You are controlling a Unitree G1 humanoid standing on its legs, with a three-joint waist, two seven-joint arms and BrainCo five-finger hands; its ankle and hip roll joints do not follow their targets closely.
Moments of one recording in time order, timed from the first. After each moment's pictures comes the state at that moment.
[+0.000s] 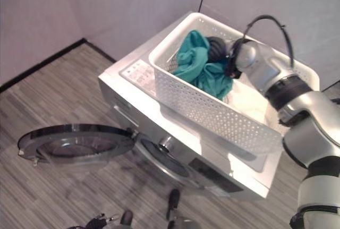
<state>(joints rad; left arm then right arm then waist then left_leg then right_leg) -0.03 0.28 -0.20 1.31 -0.23 -0.10 -0.02 -1.38 -0.85 0.99 0.72 0.16 -0.02 0.25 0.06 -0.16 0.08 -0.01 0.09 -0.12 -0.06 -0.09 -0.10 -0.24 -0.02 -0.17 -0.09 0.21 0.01</state>
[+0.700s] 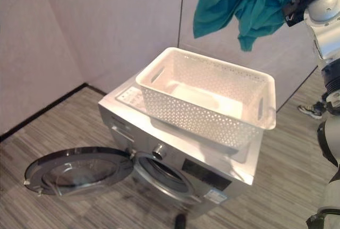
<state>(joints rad) 0.03 0.23 -0.17 1.35 -0.23 -0.09 0.02 -1.48 -1.01 0.68 0.76 0.32 -0.07 -0.11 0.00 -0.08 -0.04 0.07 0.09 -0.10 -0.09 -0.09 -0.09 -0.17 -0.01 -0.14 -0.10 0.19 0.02</state>
